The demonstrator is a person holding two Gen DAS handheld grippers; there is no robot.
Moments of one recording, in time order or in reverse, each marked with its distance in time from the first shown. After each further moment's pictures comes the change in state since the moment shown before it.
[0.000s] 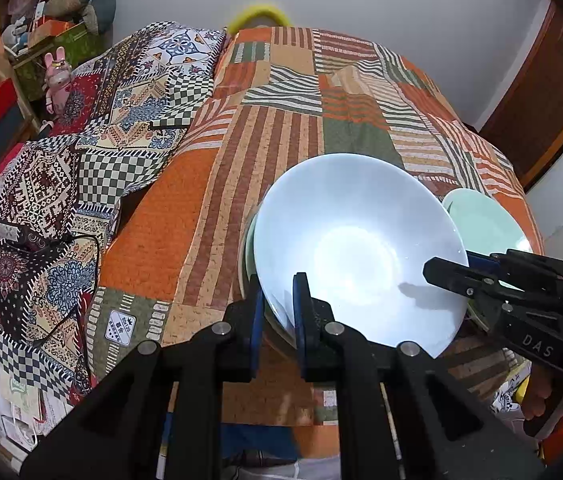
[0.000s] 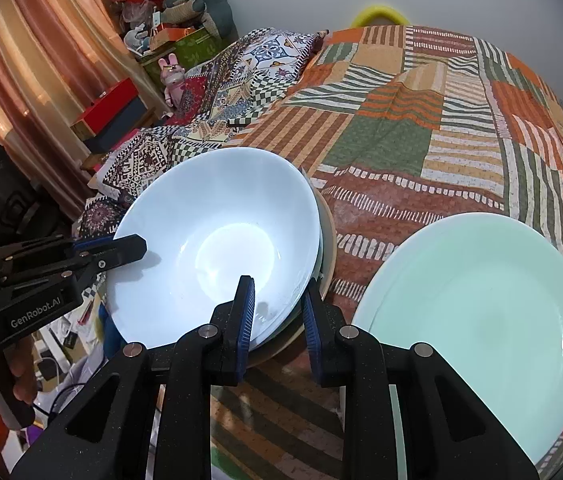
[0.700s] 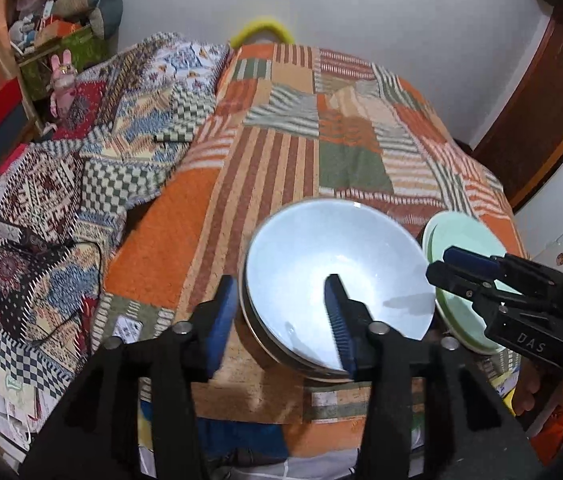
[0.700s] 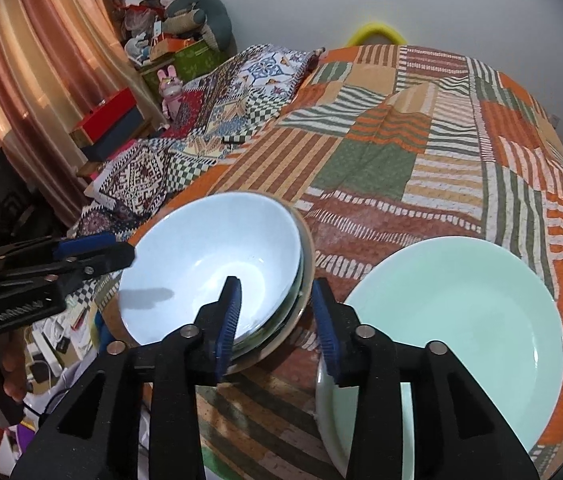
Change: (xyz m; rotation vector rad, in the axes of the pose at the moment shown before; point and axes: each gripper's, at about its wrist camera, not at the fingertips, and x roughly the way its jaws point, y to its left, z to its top) left arm -0.028 0.001 0.008 -0.030 -0.067 -0.024; right arm -0.019 -0.008 0.006 -0.005 -0.061 -0.028
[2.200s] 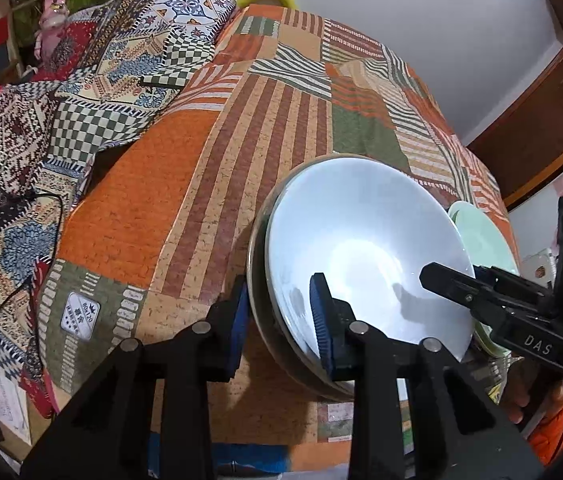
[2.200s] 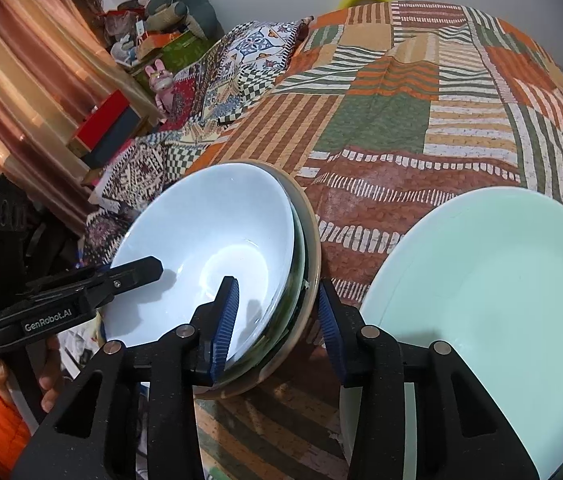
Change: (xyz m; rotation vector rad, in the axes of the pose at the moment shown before) left arm 0.058 0.029 -0.018 -0.107 0.114 -0.108; right arm 0.043 -0.007 -0.005 0.083 0.098 0.057
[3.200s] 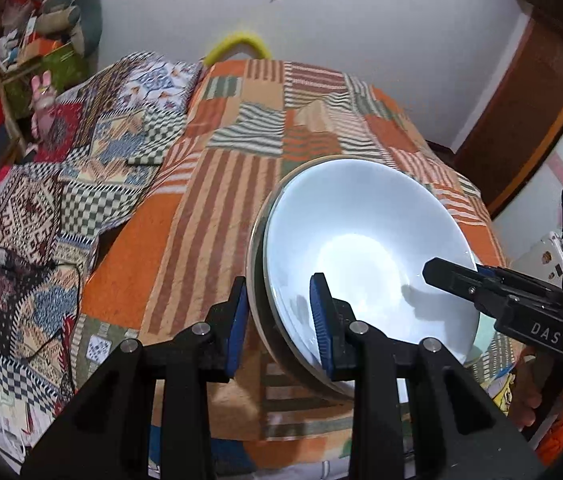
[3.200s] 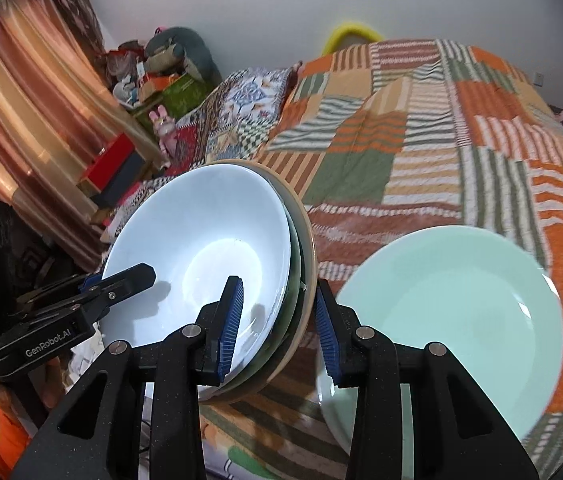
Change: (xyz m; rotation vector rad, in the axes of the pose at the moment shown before) left arm -0.060 -0.077 0.017 0.150 -0.140 0.036; right arm -0.079 -0.014 -0.001 0.079 -0.164 0.008
